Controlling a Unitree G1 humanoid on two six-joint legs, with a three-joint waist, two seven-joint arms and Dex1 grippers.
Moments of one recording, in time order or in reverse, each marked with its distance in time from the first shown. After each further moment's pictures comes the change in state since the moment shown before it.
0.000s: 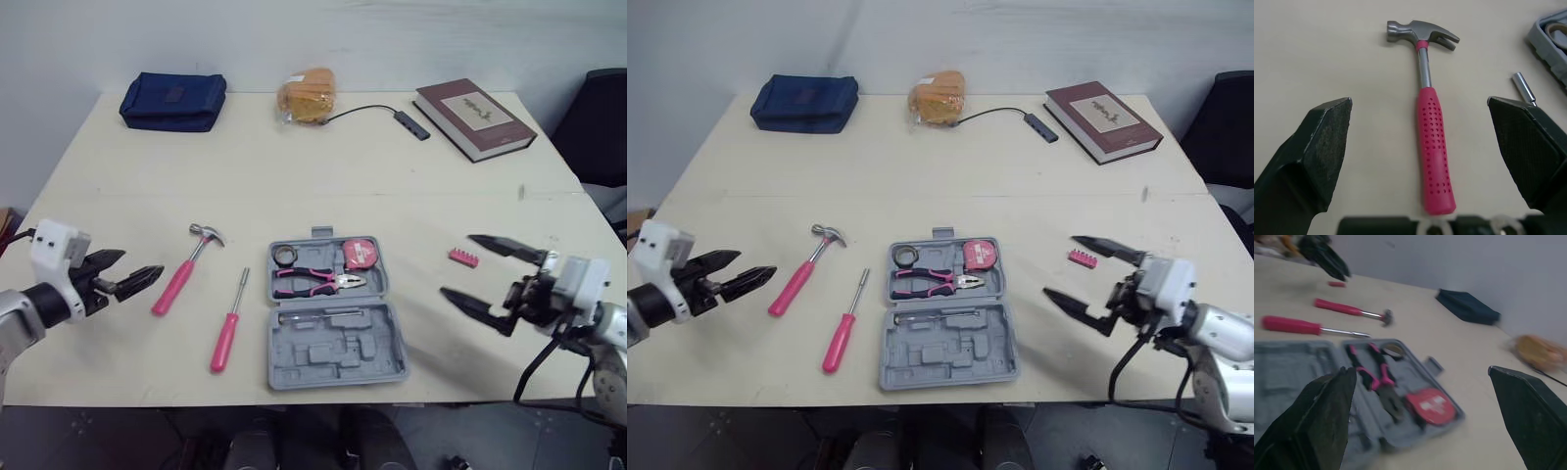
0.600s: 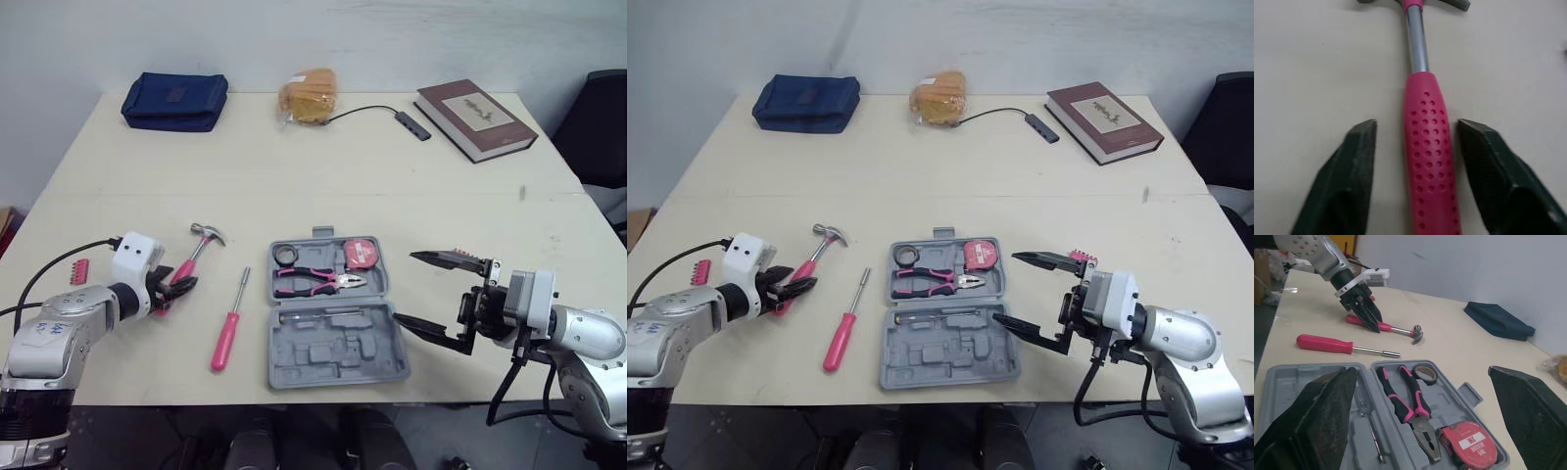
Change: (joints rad) left arm -0.135 -0.108 -0.291 0.130 0.246 -0.092 0.067; right arm -0.004 0.009 0.041 -0.137 -0.039 0.131 -0.082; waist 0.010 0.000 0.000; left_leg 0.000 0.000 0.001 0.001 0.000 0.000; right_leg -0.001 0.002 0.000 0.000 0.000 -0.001
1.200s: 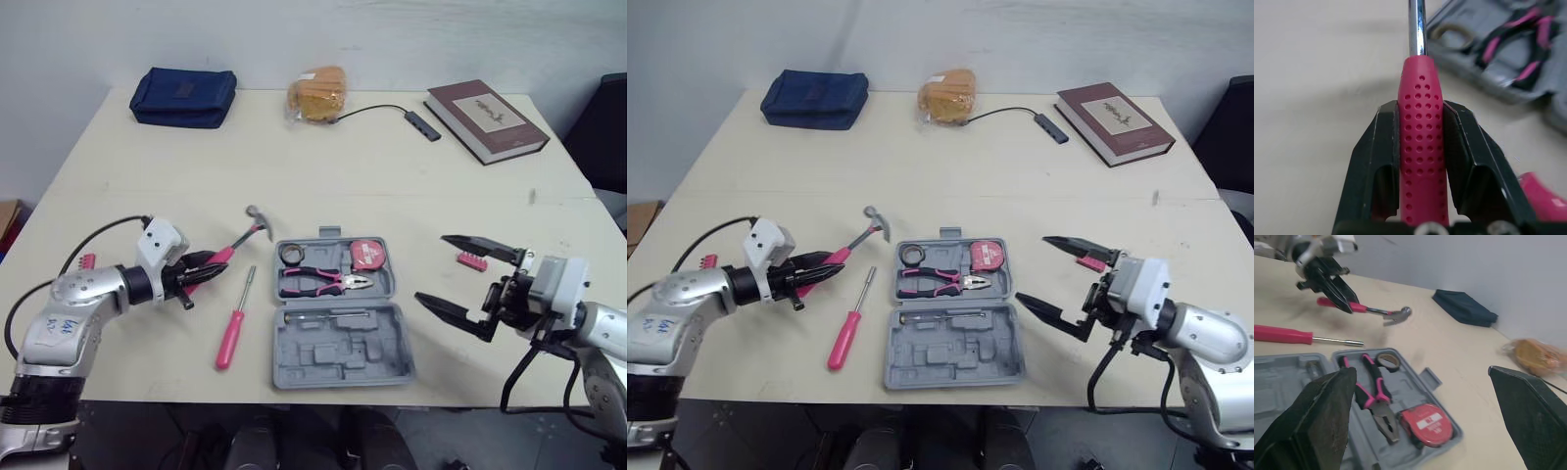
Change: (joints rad) left arm -0.094 0.017 -0.060 -0.018 -0.006 -0.427 -0.493; right arm 0.027 -0.010 -0.169 0.007 0.017 0.044 -0.038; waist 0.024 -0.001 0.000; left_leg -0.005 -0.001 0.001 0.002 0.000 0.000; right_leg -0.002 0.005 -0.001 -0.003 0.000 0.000
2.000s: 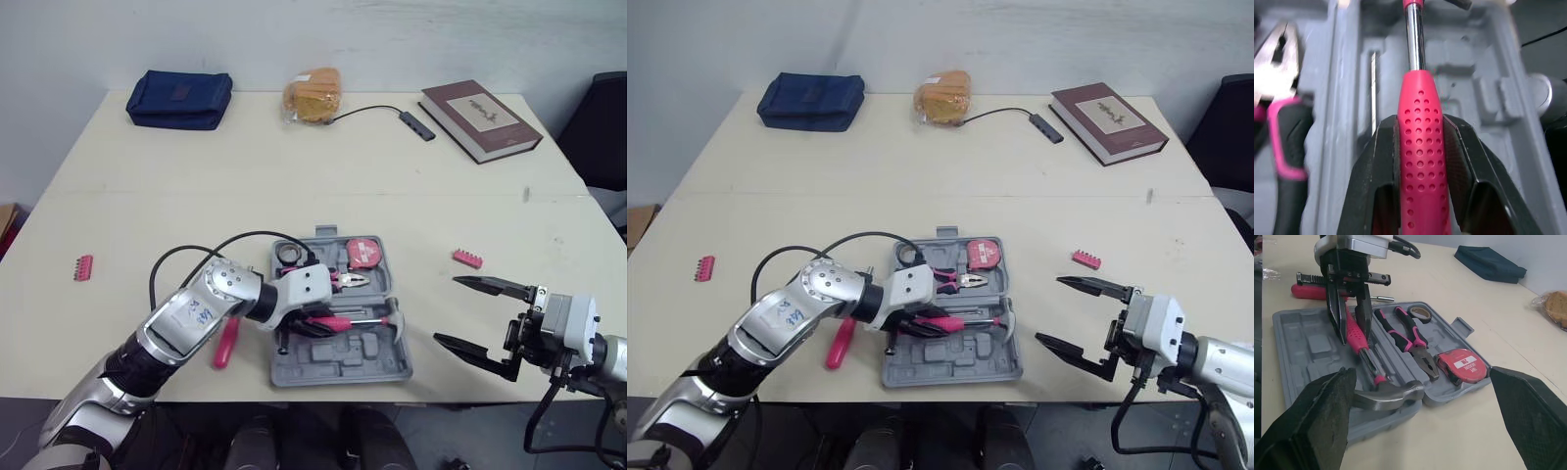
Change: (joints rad) left arm -0.317 -0.164 -0.620 -0.259 0.184 0.470 -0.009; right arm 0.217 -0.019 -0.049 -0.009 -0.038 -0.037 0.119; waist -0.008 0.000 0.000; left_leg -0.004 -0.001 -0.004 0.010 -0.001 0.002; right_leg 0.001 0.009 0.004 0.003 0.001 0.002
